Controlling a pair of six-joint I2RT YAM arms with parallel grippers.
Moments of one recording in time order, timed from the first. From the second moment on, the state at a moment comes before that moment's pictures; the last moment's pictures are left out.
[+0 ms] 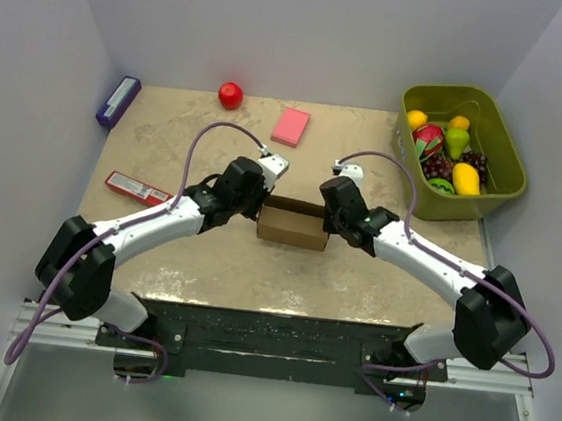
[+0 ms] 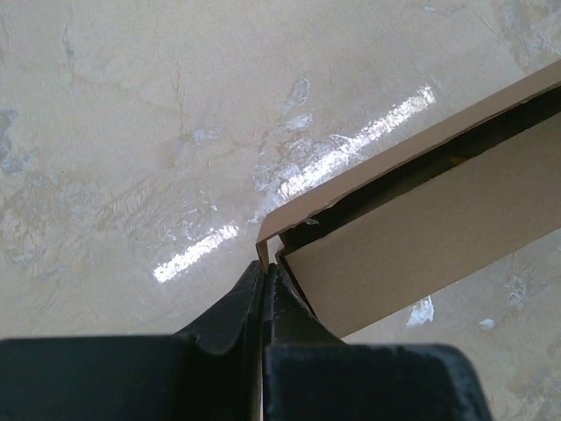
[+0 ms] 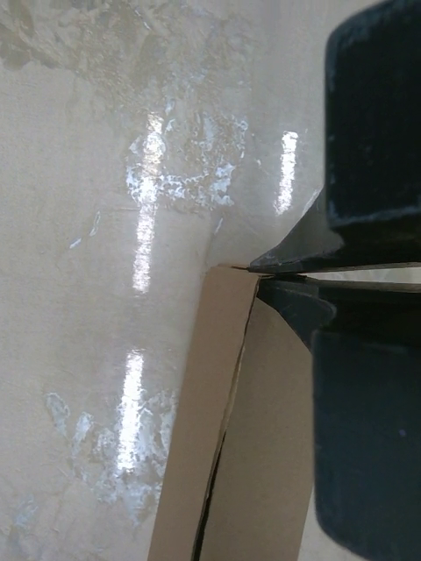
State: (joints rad) left arm -0.68 1.46 0.98 -0.22 -0.12 -0.01; right arm 0.71 1.42 0.97 -0.41 0.41 0.50
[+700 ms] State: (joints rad) left arm -0.69 1.46 0.99 -0.23 -0.06 0.00; right arm 0.76 1.21 1.03 -0.54 0.43 0.48
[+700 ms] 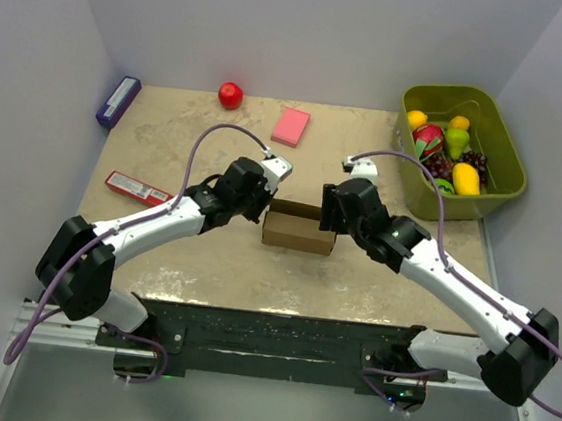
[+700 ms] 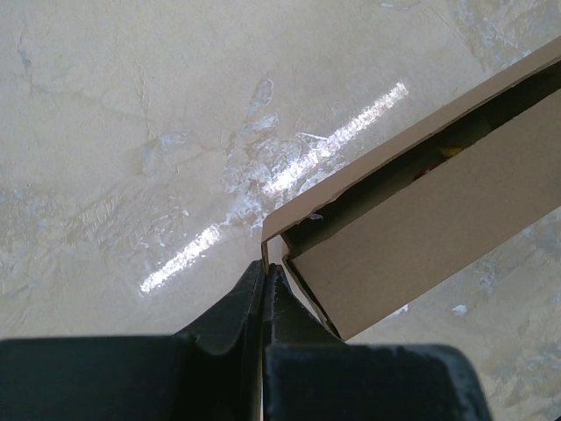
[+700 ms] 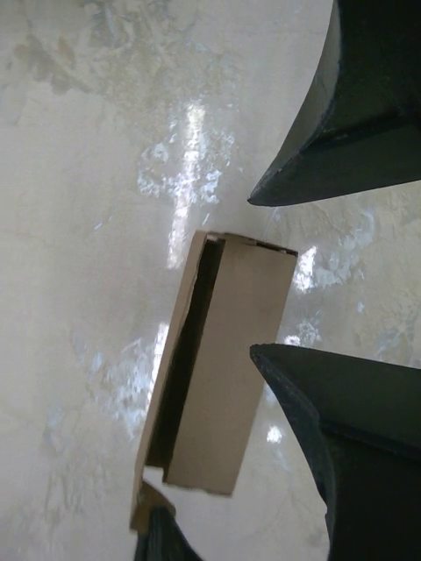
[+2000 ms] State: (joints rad) left arm -0.69 1.46 1.02 -0.28 -0.05 -0.08; right arm 0.90 1.49 0.94 -0.23 0.45 0.45
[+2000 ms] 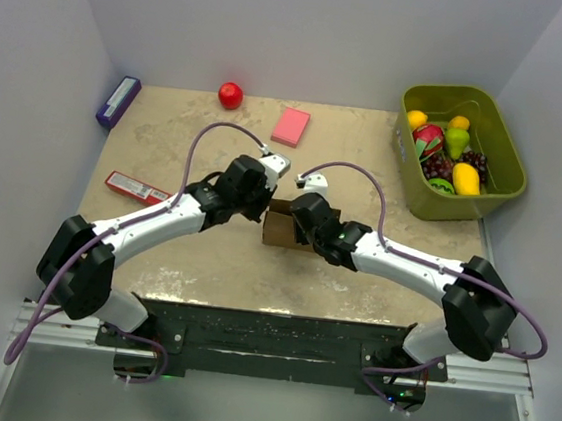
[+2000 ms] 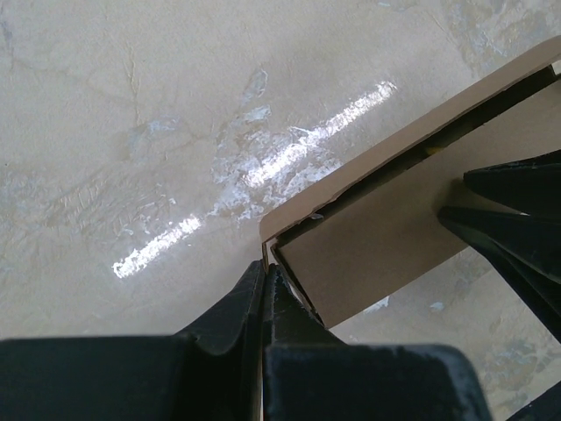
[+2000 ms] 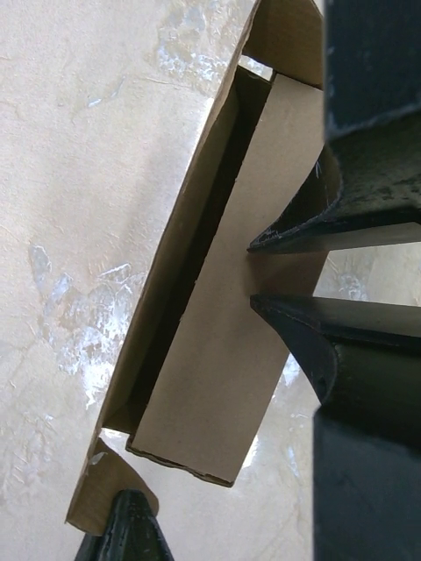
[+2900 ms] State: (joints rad) left arm -0.68 1.43 0.88 -0.07 0.01 -0.34; right arm 0.90 1.52 0.94 -0.20 0.47 0.47
